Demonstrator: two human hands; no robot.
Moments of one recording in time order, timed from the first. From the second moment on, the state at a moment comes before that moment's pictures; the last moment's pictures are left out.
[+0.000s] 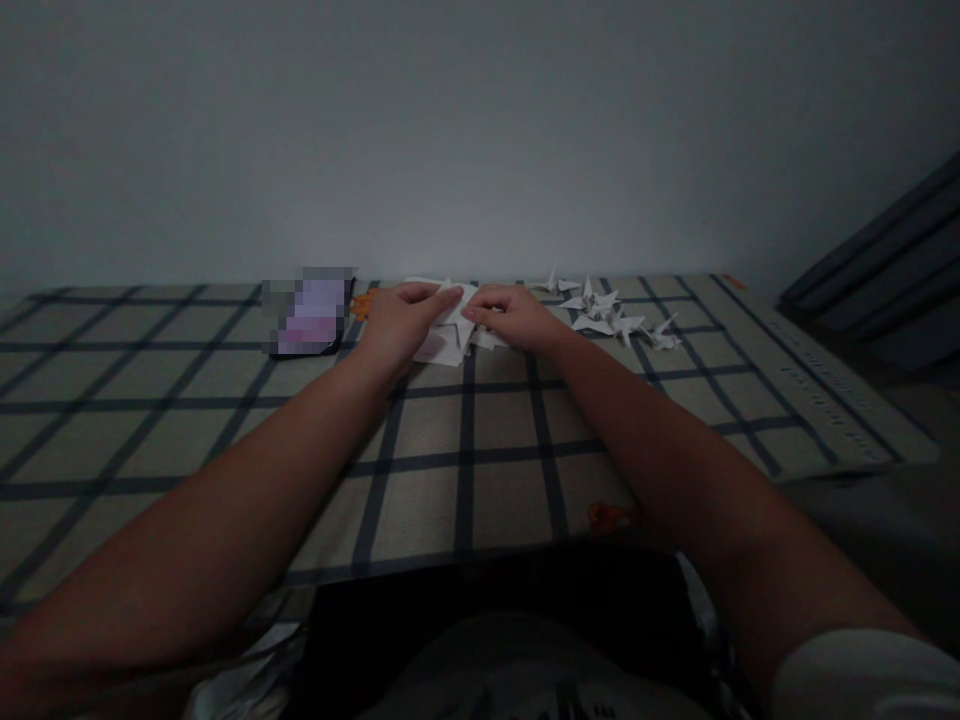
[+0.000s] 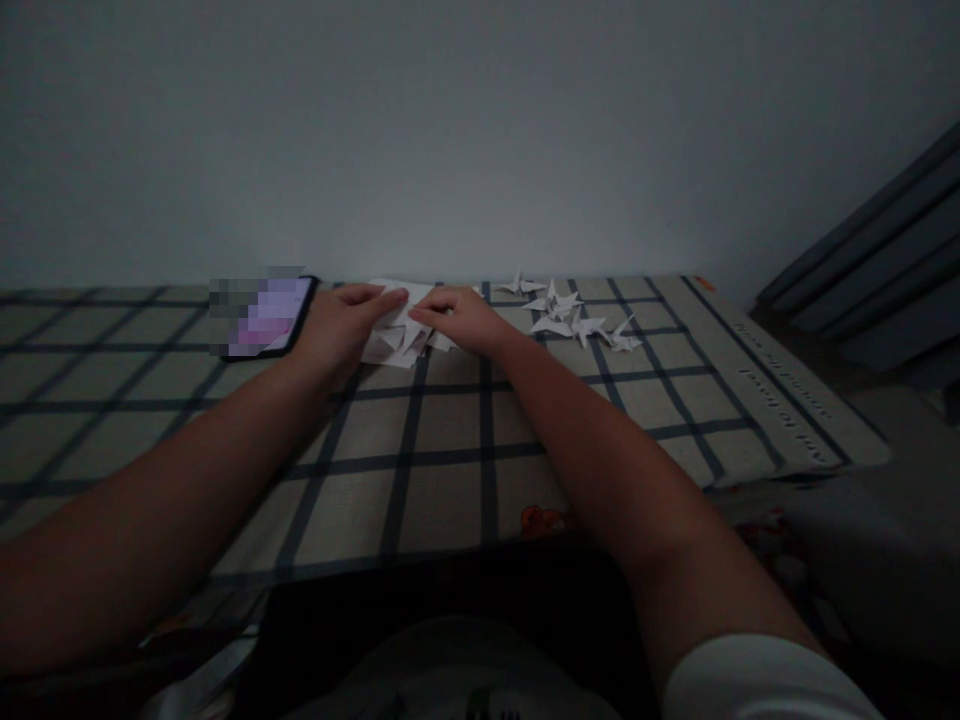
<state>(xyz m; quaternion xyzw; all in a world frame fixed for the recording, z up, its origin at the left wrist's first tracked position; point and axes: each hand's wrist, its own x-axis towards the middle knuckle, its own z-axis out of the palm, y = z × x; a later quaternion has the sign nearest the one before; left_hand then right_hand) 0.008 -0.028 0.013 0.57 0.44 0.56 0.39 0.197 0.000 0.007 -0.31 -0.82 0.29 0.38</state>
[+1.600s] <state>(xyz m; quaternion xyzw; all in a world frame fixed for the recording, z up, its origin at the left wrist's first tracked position) 0.010 -0.031 0.017 0.60 0.43 0.55 0.39 0.194 -0.002 0.010 -0.35 -0.80 0.25 0.42</state>
